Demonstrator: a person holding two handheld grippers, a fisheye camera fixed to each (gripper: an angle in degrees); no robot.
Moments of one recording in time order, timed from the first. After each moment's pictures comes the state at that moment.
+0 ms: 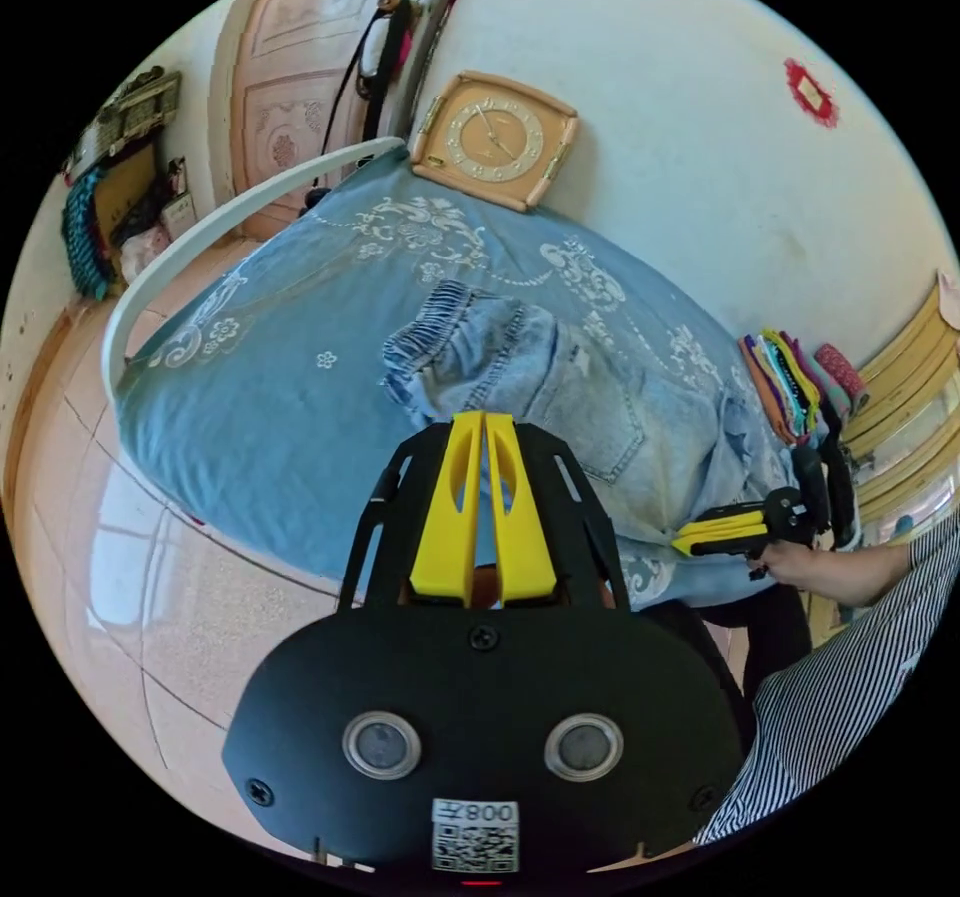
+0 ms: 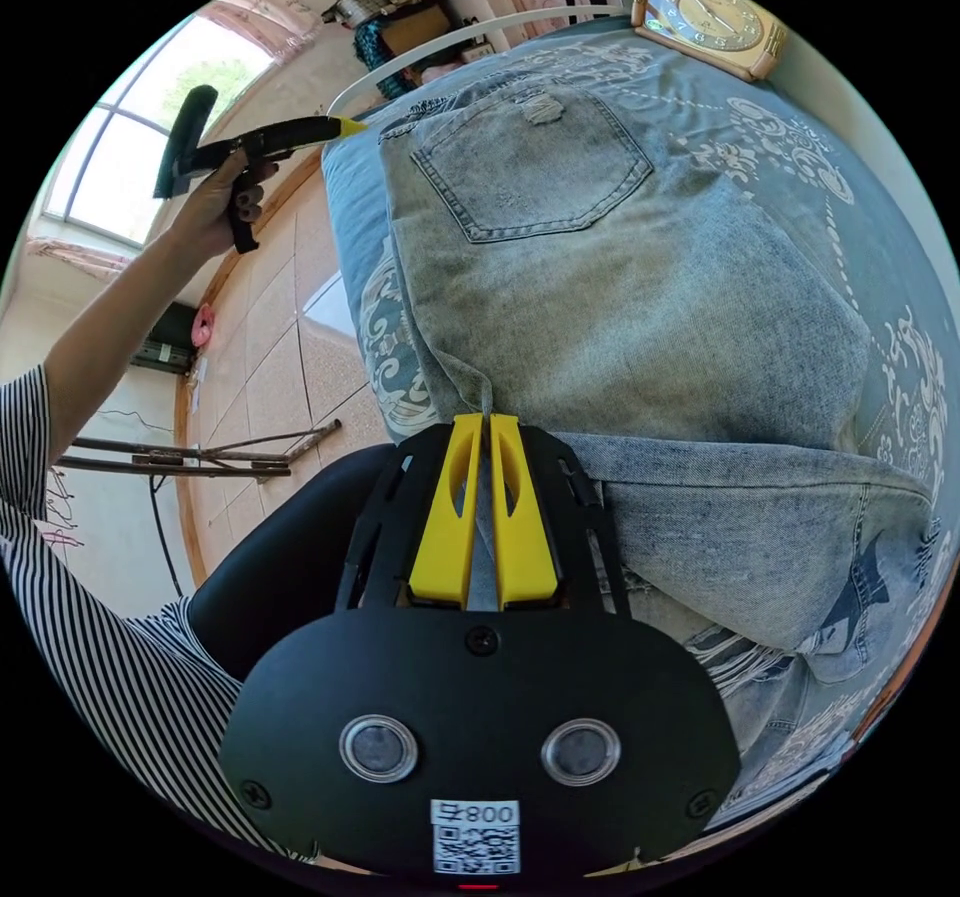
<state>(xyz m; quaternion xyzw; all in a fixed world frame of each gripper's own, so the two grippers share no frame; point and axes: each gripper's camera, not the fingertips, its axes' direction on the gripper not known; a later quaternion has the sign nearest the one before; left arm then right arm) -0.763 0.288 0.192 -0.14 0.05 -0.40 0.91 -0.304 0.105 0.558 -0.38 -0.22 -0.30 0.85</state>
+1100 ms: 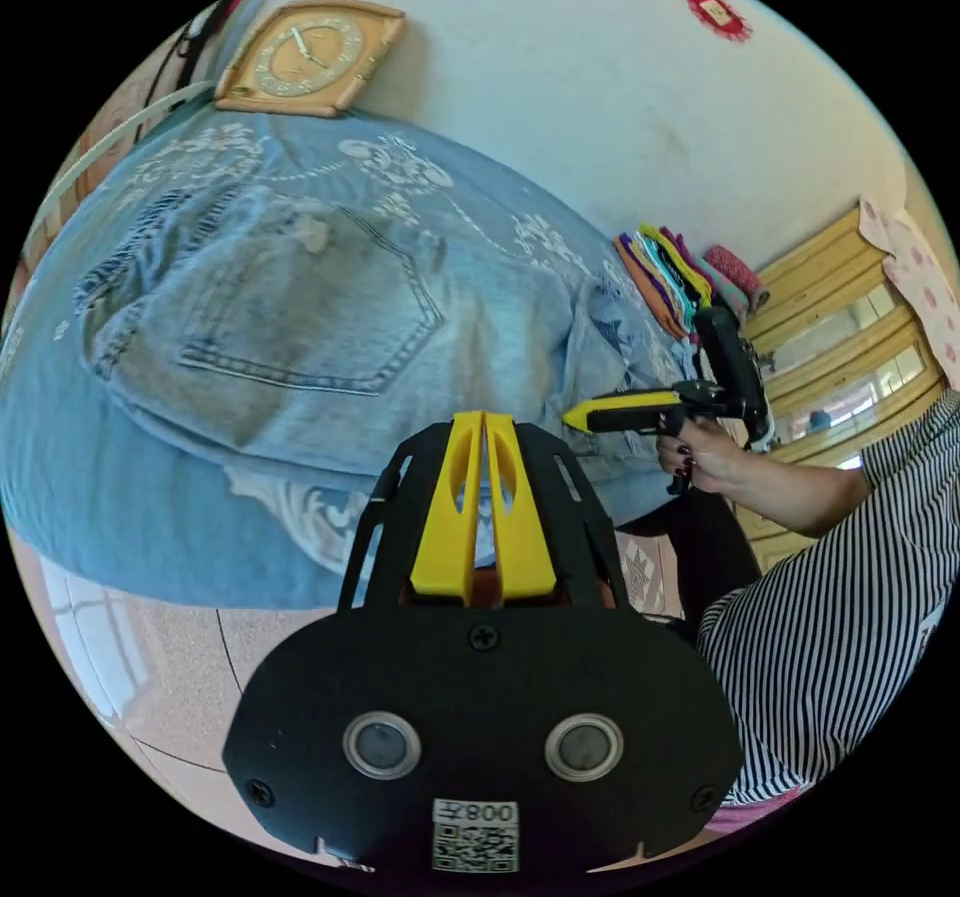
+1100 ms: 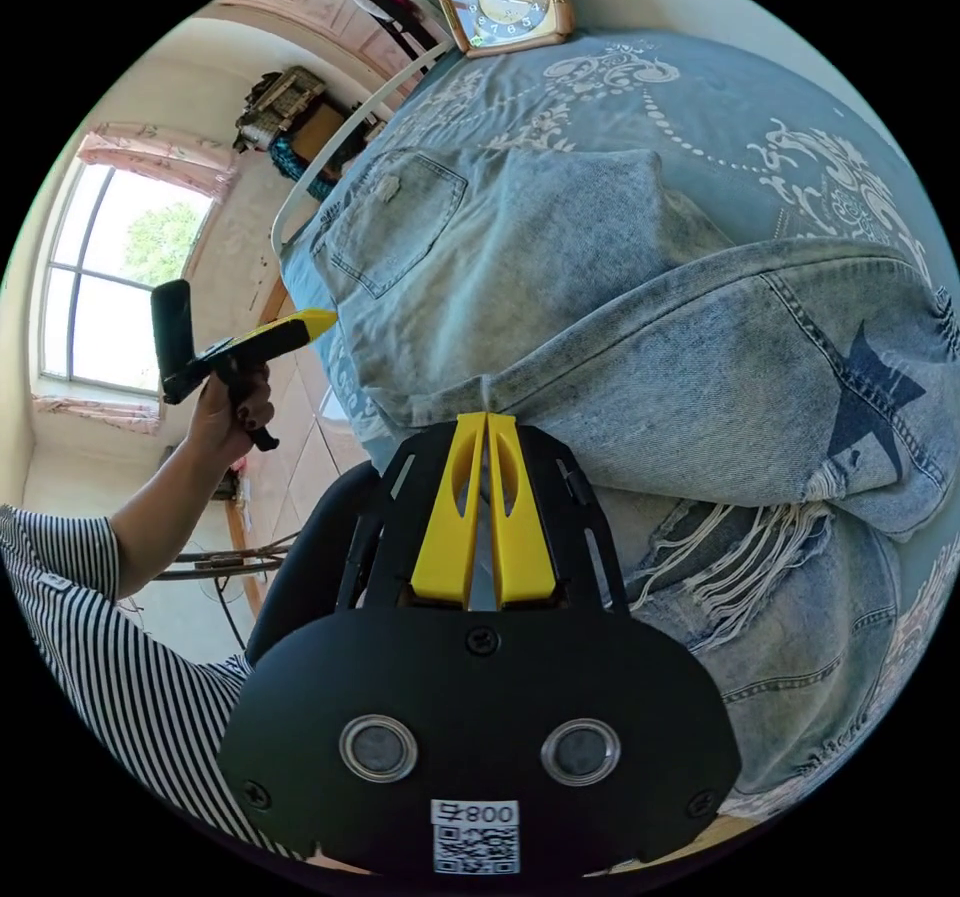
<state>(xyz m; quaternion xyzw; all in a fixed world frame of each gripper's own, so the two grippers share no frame) -0.605 0.247 0.332 -0.18 0.24 -0.31 0.90 -0.118 0.038 0.557 -0.35 -0.23 -0.12 0.90</state>
